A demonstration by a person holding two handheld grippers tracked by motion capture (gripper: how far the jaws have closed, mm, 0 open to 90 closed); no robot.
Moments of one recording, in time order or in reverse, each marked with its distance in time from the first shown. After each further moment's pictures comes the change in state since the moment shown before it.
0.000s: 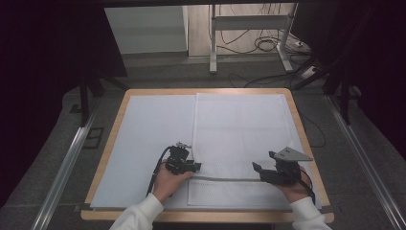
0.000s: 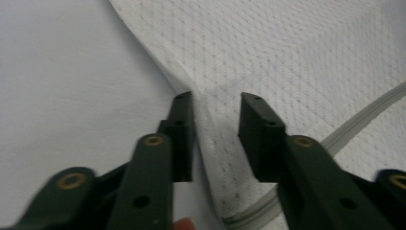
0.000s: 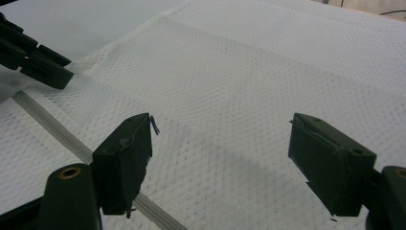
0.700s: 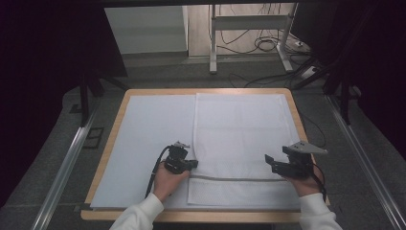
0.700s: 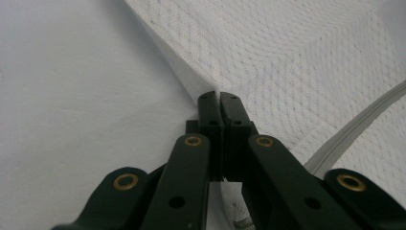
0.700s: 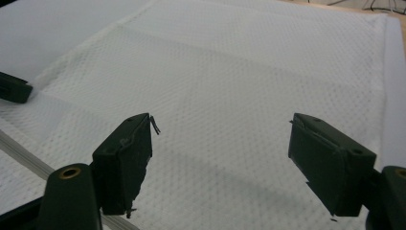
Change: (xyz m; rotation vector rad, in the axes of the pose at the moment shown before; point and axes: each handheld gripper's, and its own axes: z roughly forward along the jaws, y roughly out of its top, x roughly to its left) left arm 0.006 -0.002 0.001 -0.024 -0.026 0.027; right arm -0.034 0.007 -0.014 0.019 -0.089 0.096
